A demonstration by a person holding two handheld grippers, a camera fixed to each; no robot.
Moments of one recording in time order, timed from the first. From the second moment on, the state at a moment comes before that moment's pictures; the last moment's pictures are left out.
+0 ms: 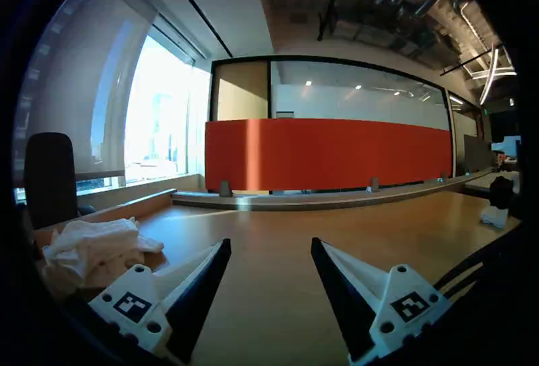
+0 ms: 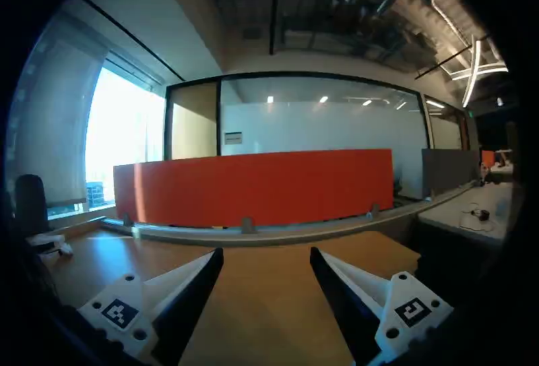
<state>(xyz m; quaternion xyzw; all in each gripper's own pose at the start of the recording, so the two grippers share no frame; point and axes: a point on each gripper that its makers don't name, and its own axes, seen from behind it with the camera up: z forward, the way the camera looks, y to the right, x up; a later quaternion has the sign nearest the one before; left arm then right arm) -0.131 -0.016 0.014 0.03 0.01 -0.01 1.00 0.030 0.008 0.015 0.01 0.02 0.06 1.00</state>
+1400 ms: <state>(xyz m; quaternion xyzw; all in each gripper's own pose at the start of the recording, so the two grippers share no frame) -0.130 -0.016 0.014 0.03 0.01 -0.01 1.00 -0.066 0.014 0.017 0.00 0.00 0.05 1.00</state>
